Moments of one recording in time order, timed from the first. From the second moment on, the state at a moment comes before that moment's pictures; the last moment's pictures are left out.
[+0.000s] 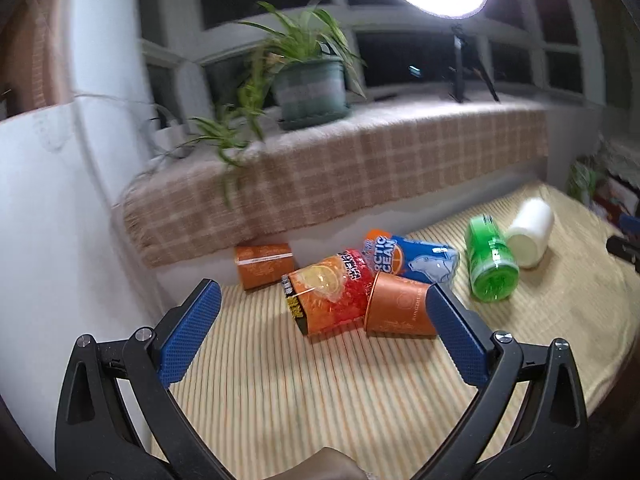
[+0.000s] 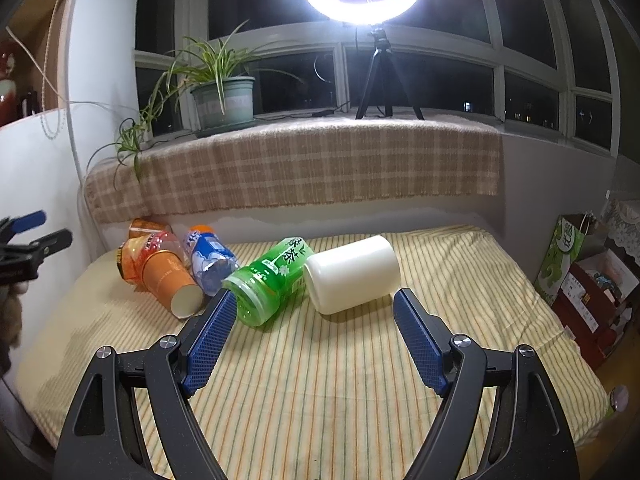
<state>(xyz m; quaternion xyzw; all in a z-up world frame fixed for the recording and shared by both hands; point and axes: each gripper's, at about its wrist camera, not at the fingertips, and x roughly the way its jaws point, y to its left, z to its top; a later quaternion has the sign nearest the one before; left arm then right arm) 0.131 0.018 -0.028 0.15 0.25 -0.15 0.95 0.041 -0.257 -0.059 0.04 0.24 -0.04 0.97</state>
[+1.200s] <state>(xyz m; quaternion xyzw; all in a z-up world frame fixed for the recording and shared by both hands) 0.272 0.052 -0.137 -0.48 0.47 0.20 0.71 0.062 -0.312 -0.089 0.09 0.25 -0.03 0.96</state>
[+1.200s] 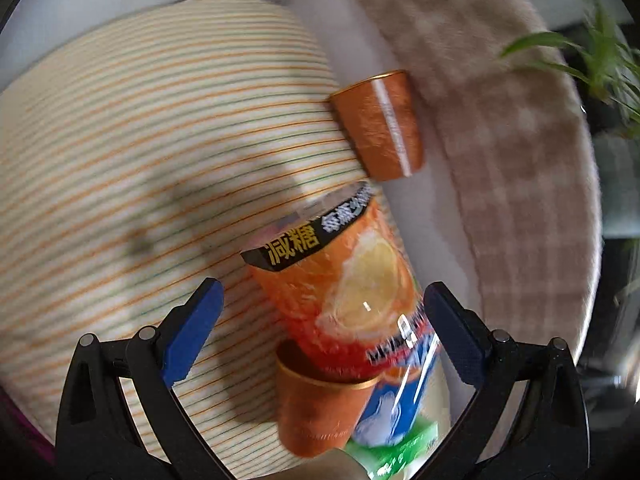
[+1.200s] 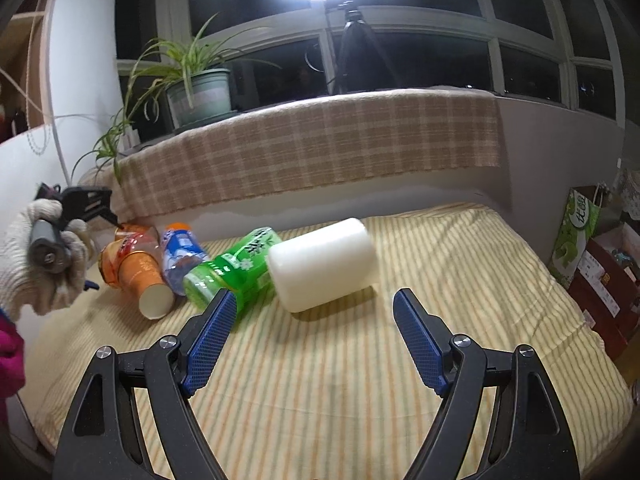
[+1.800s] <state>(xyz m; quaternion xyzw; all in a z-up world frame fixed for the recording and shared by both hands) 0.302 0.052 -0.154 -0.48 0.46 0.19 0.72 0.061 -0.334 -0.094 0.10 0.25 -0.05 0.96</state>
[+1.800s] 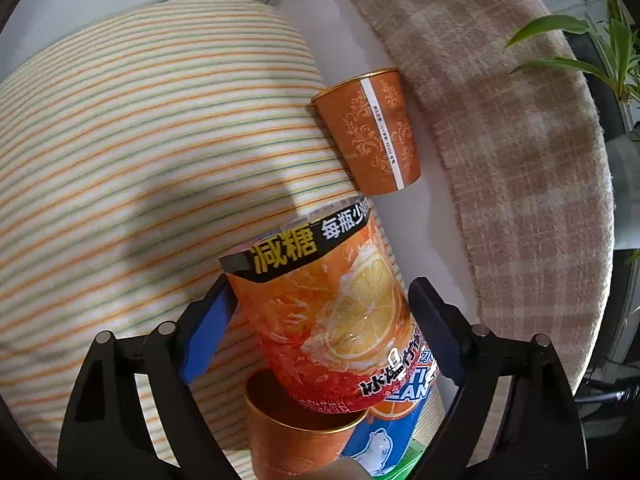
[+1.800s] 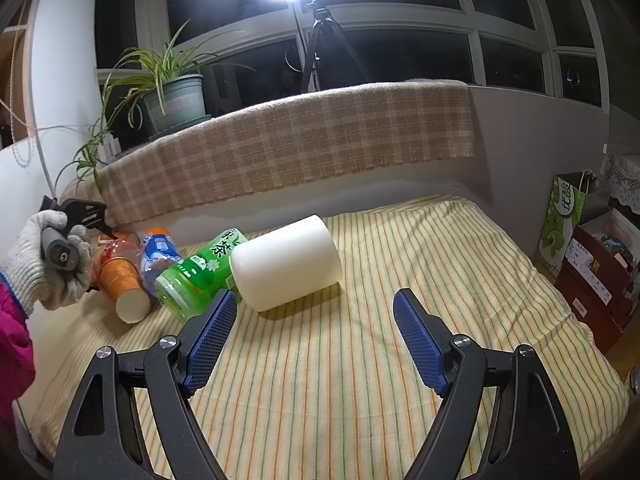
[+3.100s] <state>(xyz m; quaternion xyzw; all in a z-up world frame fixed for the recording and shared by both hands) 0.293 0.069 -0.122 -0.45 0.43 0.13 0.77 0.060 -0.344 -0.104 0.09 0.26 -0.08 0.96</state>
